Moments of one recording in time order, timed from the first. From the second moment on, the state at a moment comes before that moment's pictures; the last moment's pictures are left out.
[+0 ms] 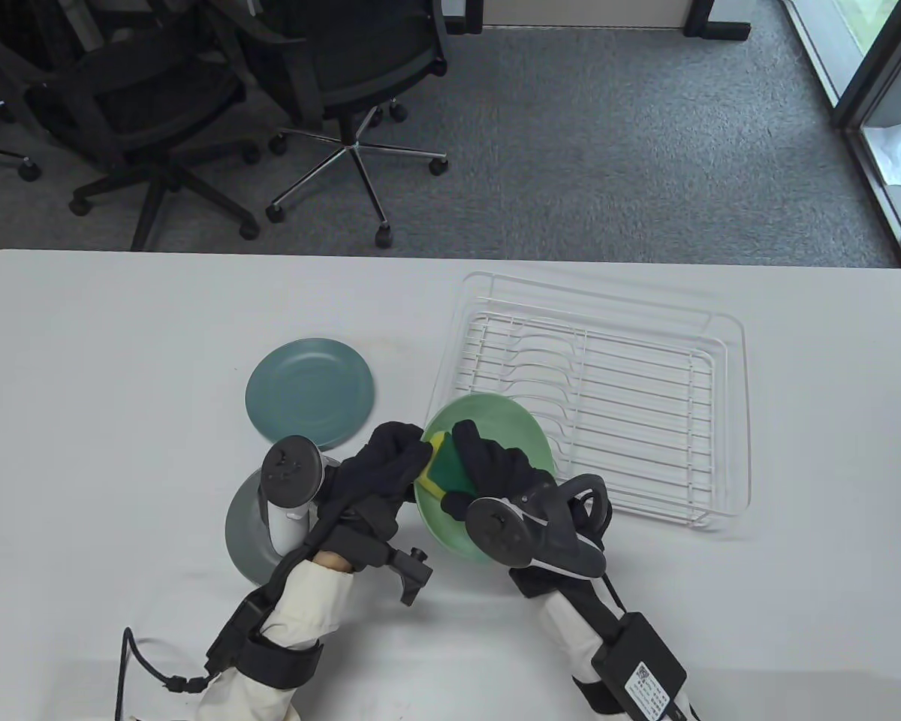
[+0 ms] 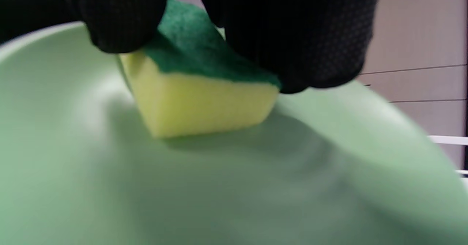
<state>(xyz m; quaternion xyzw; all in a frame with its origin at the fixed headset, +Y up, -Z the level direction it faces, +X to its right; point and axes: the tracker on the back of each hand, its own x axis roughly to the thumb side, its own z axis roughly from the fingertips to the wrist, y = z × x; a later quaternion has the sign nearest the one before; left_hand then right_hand) -0.141 -0.682 -0.275 -0.04 -0.15 0.65 0.75 0.059 -0.635 -0.238 0.22 -0.12 0.97 0.05</state>
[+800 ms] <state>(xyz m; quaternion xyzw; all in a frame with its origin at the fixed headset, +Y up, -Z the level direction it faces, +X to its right) -0.152 -0.688 -0.279 -0.02 -0.11 0.65 0.75 0.072 -0.645 -0.250 0.28 0.10 0.95 0.08</state>
